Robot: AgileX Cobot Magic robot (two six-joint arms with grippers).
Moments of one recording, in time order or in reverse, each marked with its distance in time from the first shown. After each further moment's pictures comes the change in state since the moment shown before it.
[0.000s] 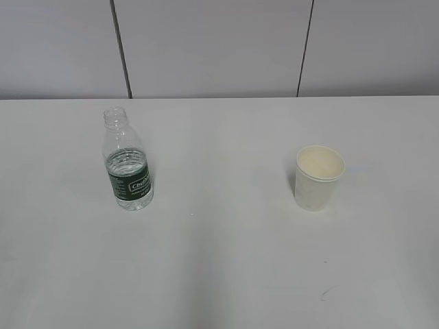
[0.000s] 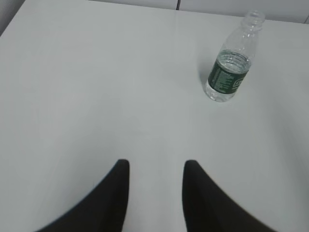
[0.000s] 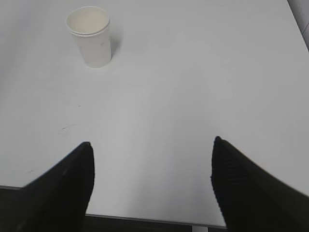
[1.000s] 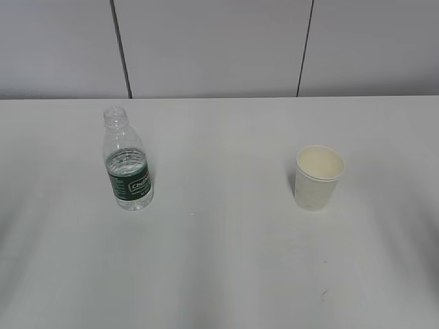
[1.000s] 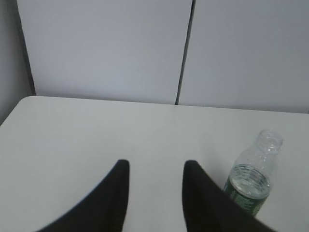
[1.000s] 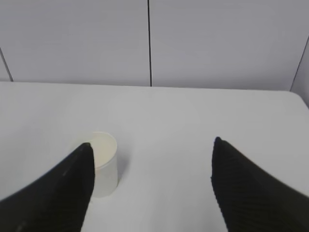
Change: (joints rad) left arm 0.000 0.487 0.109 -0.345 -0.858 0.395; right arm 0.000 0.521 0.151 0.039 -1.017 0.000
